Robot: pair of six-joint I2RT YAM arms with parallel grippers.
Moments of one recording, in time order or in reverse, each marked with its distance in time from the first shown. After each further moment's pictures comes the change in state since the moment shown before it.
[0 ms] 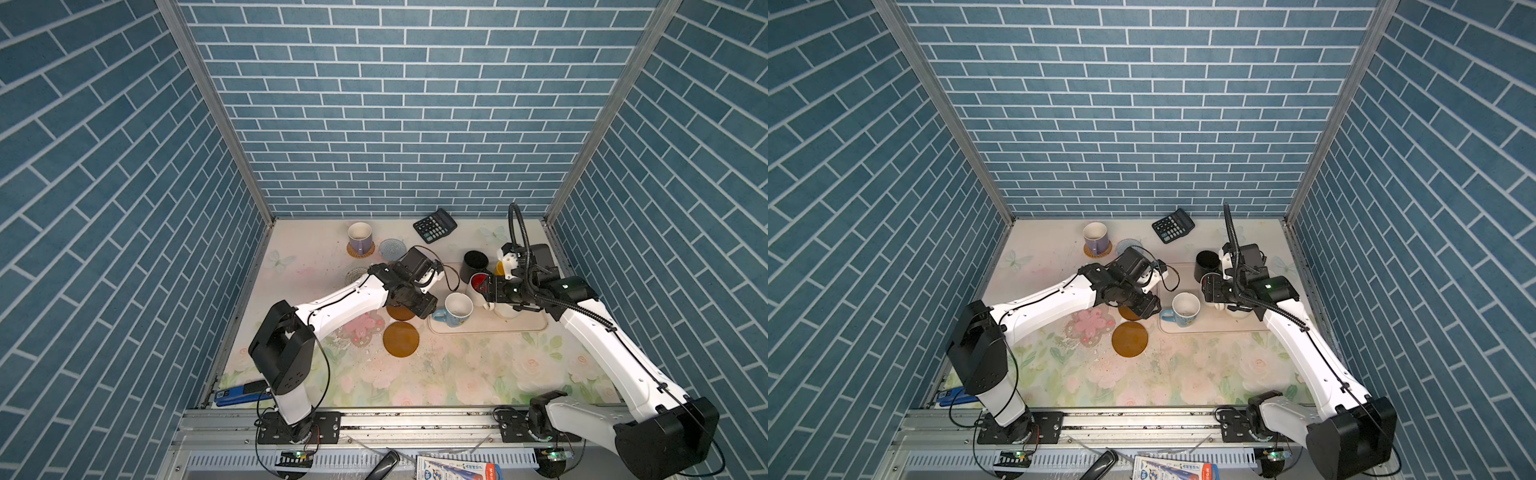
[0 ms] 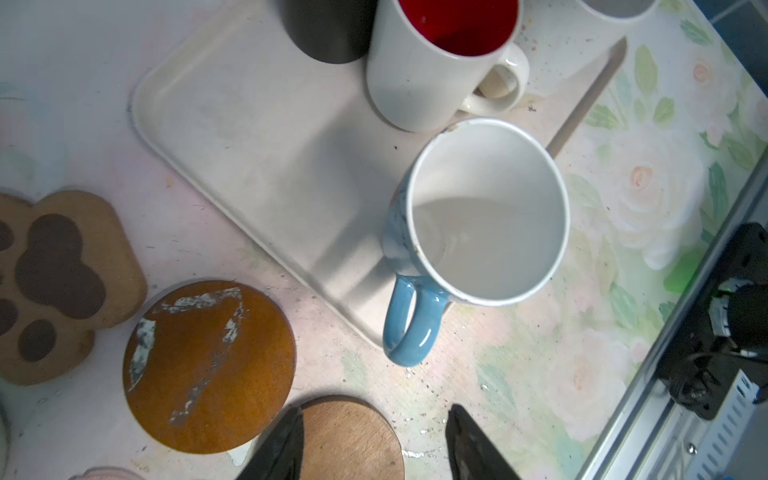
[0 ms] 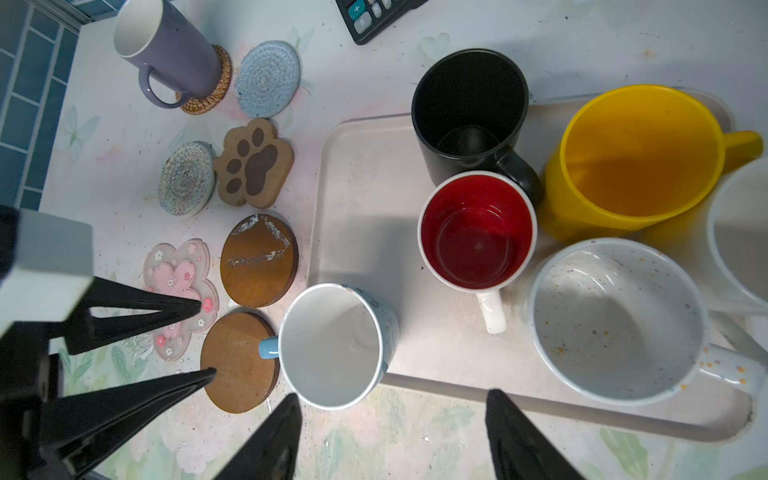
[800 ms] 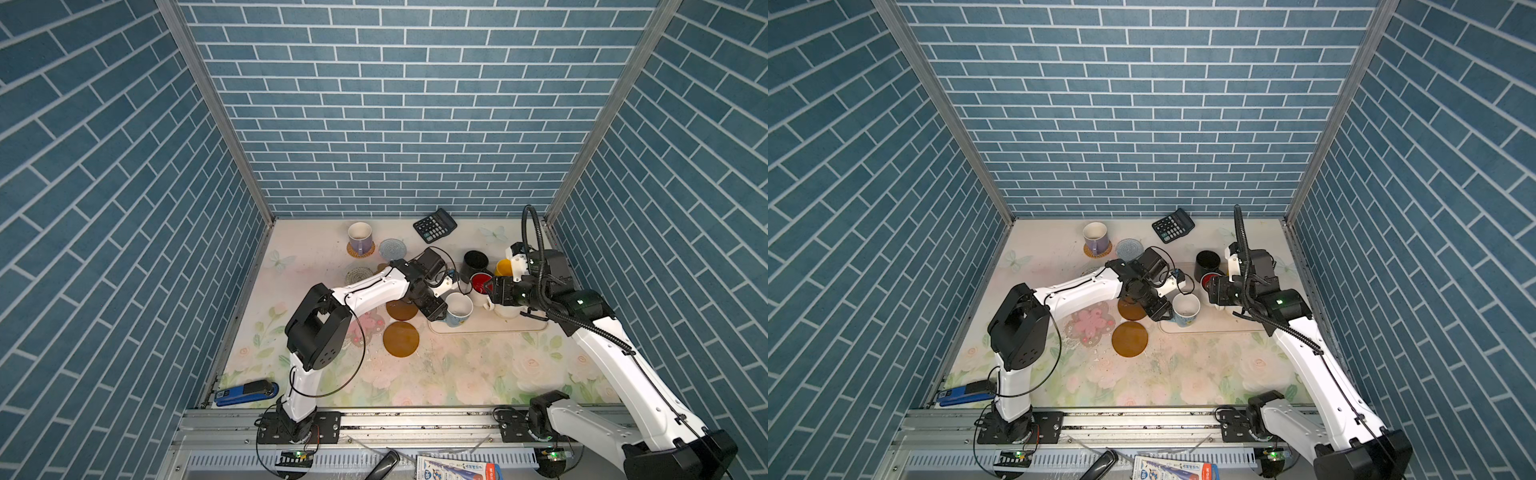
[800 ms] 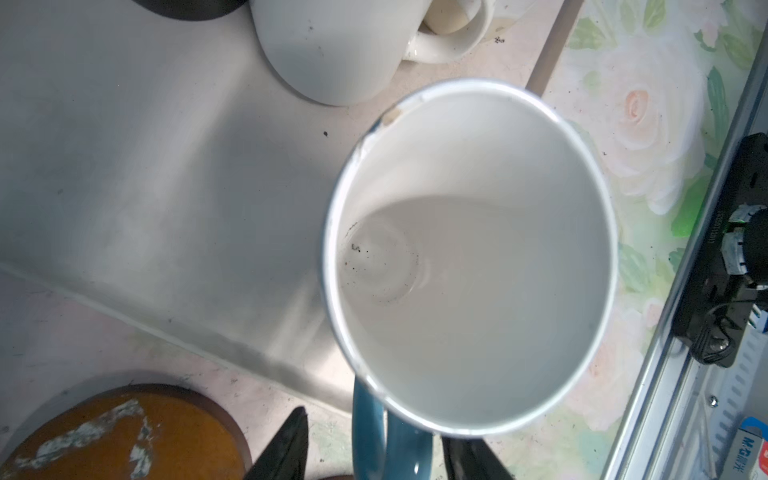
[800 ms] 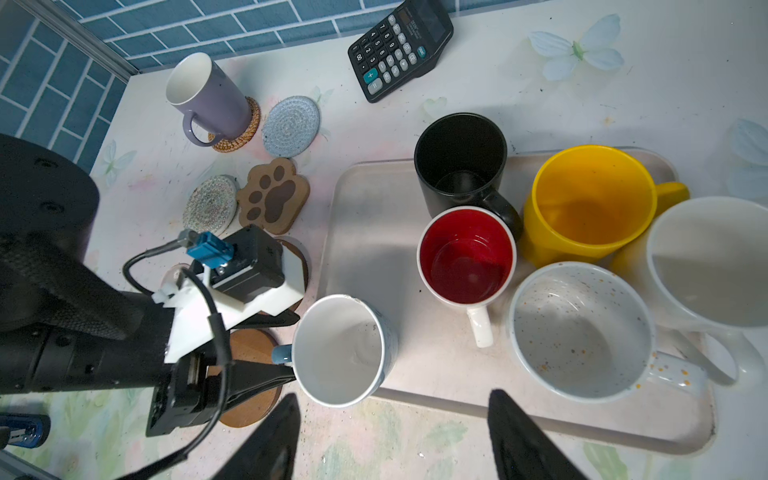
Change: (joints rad) left arm -0.003 0.245 0.163 -0.043 0.127 0.169; right arm -0.001 -0.115 -0.027 0.039 0.034 -0.018
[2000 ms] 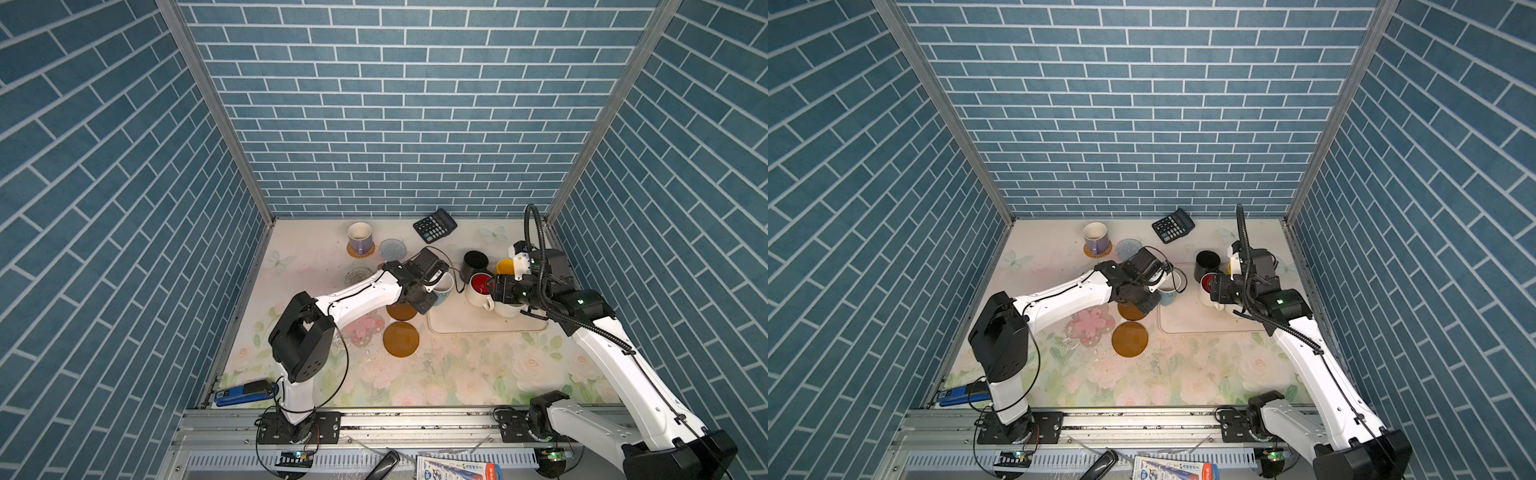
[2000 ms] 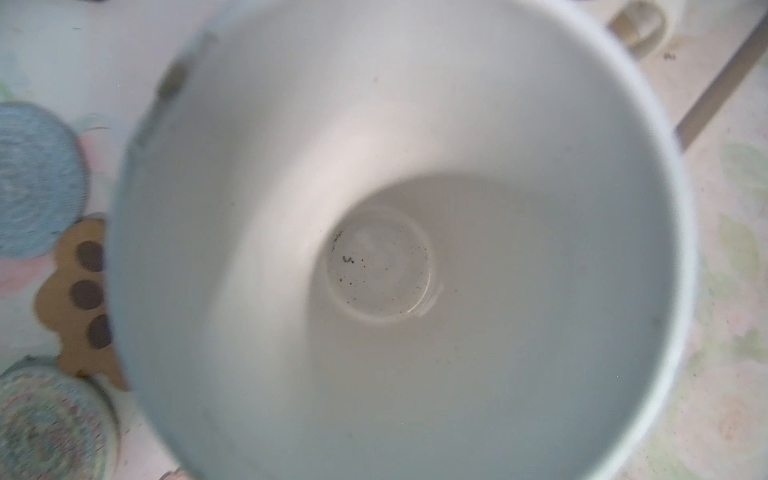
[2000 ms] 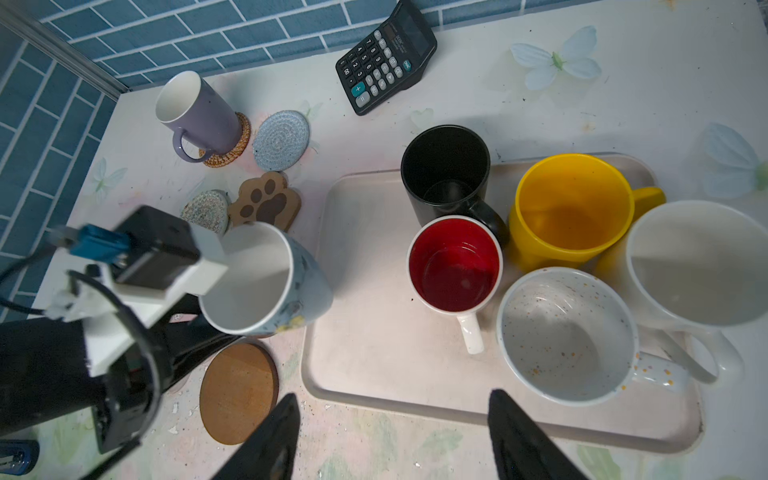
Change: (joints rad) left arm 0.000 -0.149 -0.063 -0.005 -0.373 -0.134; right arm -0.008 0.011 0.000 0.021 0.018 0.022
